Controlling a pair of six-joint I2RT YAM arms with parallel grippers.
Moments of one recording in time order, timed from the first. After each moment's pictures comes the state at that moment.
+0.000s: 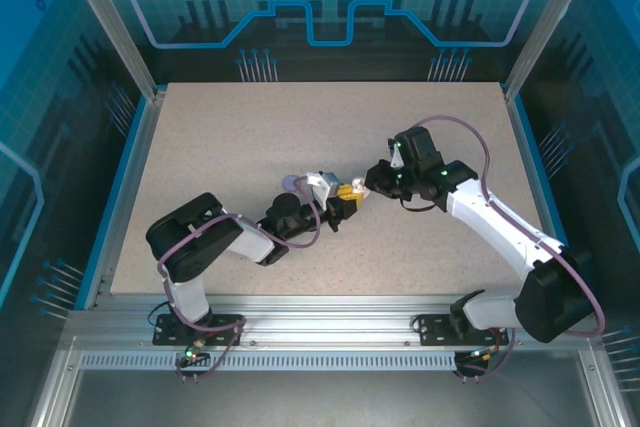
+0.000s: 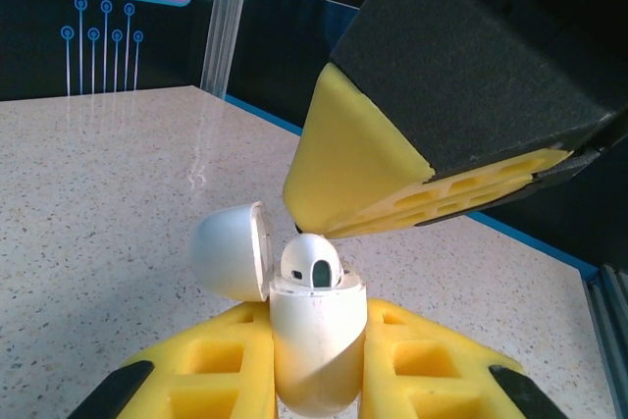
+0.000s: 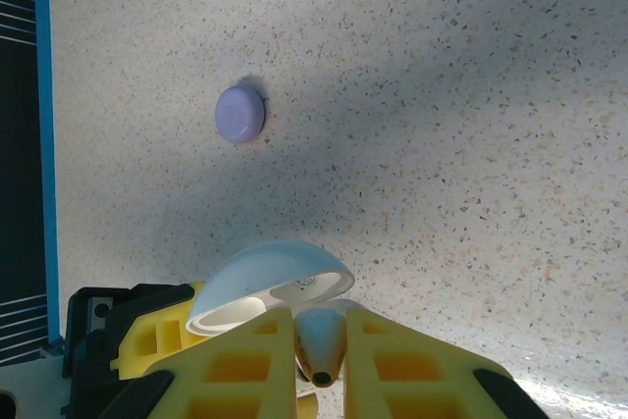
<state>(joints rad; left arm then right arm) -0.76 1.82 0.58 1.27 0.23 -0.28 0.46 1.32 1.05 -0.59 -0.26 0.74</state>
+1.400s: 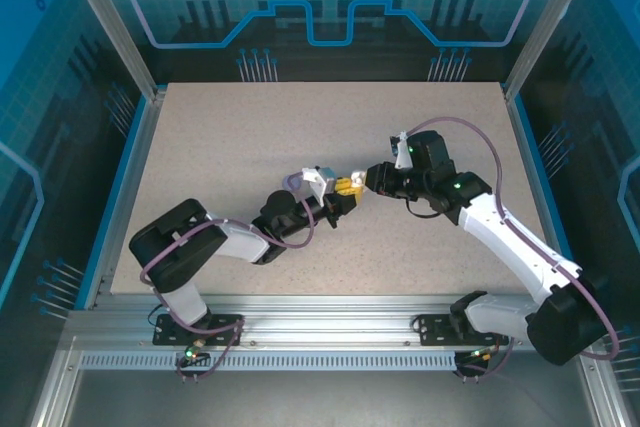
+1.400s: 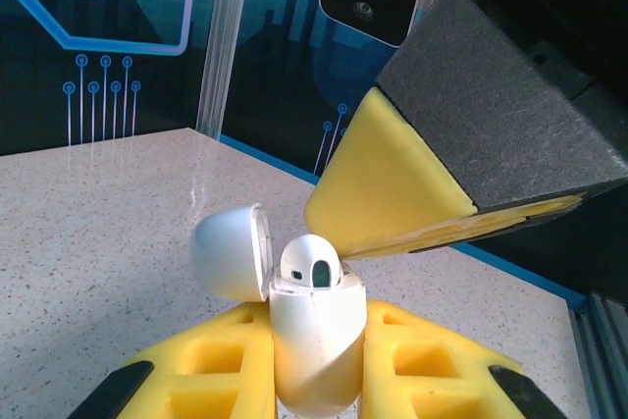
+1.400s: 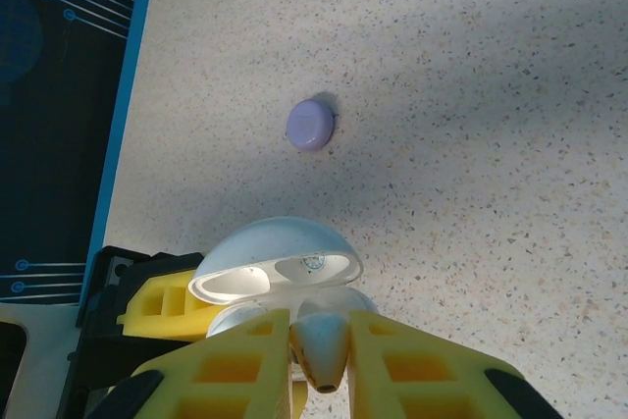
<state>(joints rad) -0.77 1.71 0.58 1.23 0.23 -0.27 0.46 1.20 0.99 -0.50 -0.33 0.65</state>
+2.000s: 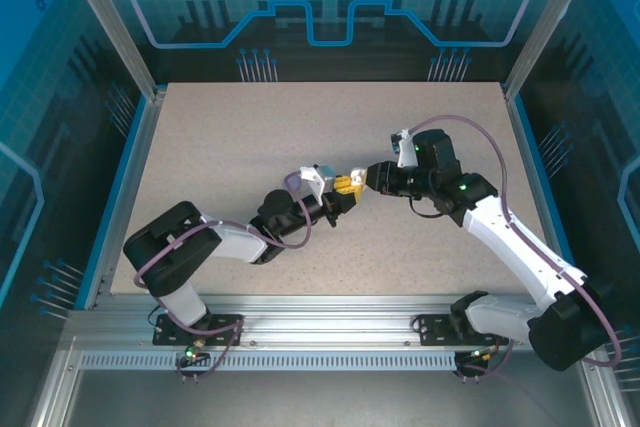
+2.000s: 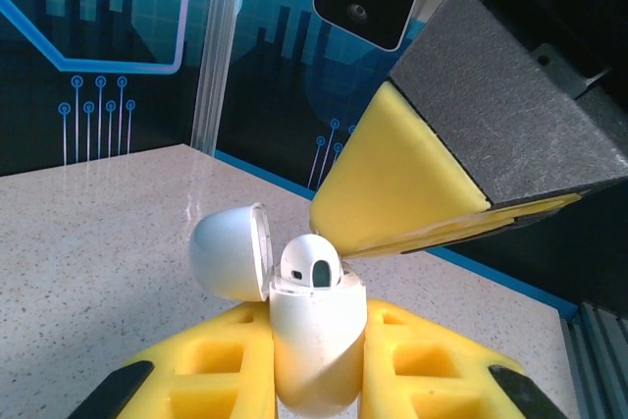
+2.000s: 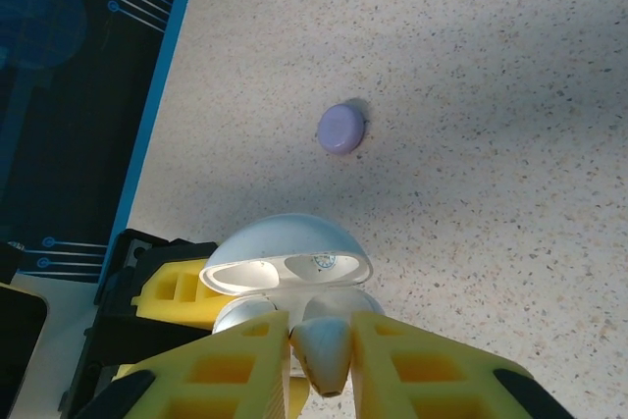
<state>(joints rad) -0.77 1.68 0.58 1.23 0.24 -0.27 0.44 1.17 0.99 -0.48 -0.40 0.60</state>
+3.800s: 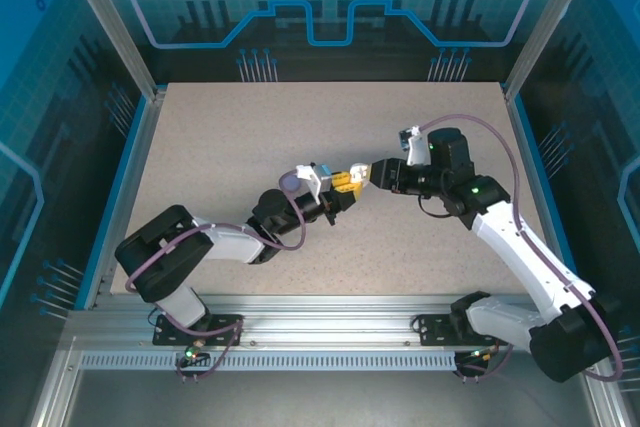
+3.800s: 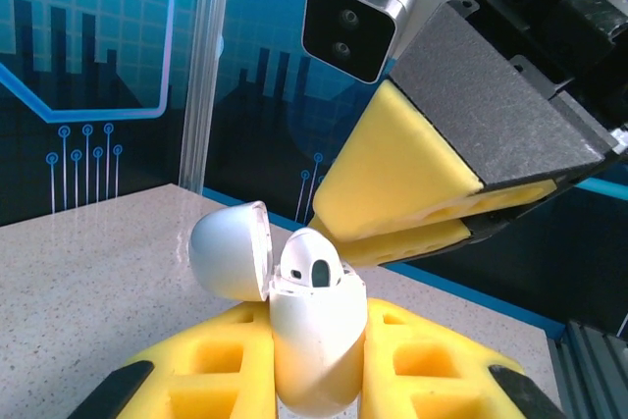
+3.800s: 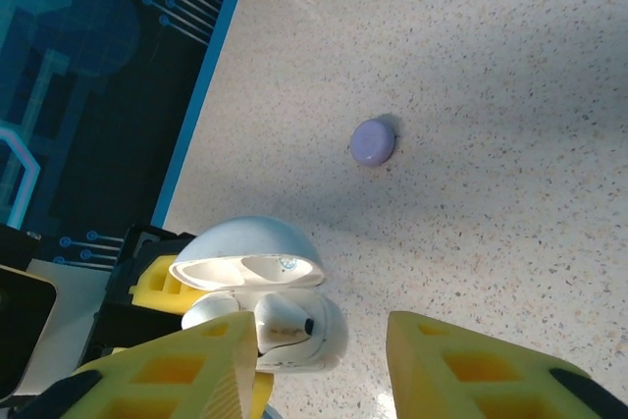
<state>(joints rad) -0.77 1.63 0.58 1.25 0.26 -0.25 0.37 1.10 0.98 -0.48 -0.49 0.57</state>
